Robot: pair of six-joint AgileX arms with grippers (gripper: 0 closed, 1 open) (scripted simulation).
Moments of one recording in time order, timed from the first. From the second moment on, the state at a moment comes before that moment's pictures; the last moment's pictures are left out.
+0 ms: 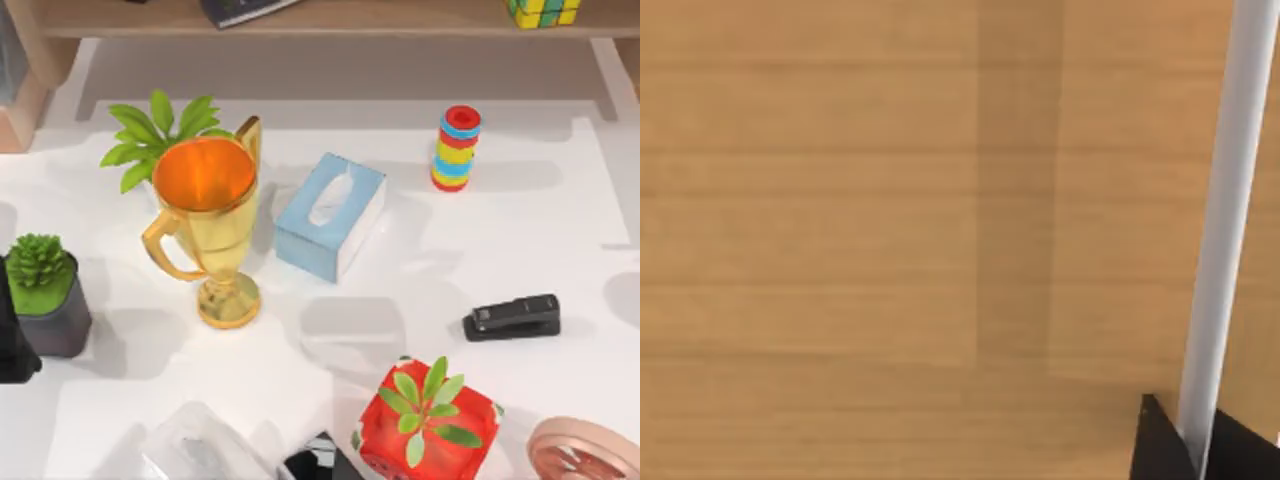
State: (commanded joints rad) left arm 0.00 0.00 0.00 0.00 0.00 0.00; right arm -0.68 2.07 0.53 1.55 -0.64 -1.55
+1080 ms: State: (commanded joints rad) left arm 0.00 0.00 0.00 0.00 0.00 0.00; right arm -0.57 2.15 0.75 1.41 -0.53 -1.55
